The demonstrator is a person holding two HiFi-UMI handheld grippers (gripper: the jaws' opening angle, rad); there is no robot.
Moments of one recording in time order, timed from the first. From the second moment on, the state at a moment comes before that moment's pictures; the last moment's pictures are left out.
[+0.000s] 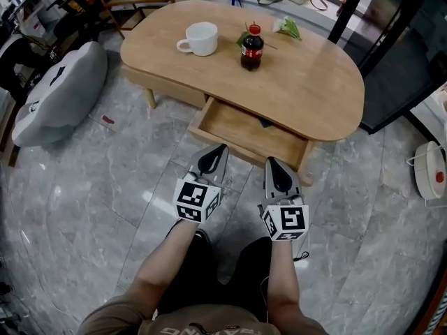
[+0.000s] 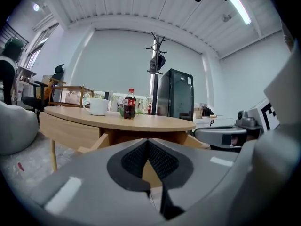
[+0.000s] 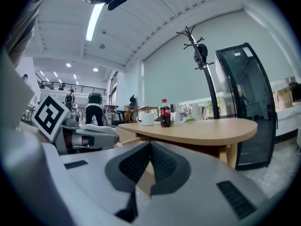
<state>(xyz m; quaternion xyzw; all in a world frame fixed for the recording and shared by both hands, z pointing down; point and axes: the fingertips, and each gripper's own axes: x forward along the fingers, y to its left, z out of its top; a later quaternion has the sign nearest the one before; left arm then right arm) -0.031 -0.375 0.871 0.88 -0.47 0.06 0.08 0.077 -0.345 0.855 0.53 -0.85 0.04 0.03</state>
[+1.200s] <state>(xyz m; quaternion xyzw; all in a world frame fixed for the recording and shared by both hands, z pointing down) -0.072 -0.228 0.455 0.85 -0.49 0.15 0.09 0.045 -0.228 0.426 0.44 -0.88 0.13 0.08</state>
